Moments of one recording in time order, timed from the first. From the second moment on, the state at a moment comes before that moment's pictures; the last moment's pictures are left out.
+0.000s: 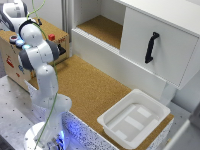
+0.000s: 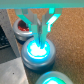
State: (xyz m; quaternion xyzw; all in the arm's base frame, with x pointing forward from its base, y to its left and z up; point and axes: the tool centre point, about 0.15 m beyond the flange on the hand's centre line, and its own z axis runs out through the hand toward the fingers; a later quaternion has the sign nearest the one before) arm 0.167 0.522 0.474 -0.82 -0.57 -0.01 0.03
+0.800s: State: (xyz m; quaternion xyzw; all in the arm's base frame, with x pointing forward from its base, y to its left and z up) arm 0.181 0.523 0.529 -0.85 -0.53 -0.04 0.03
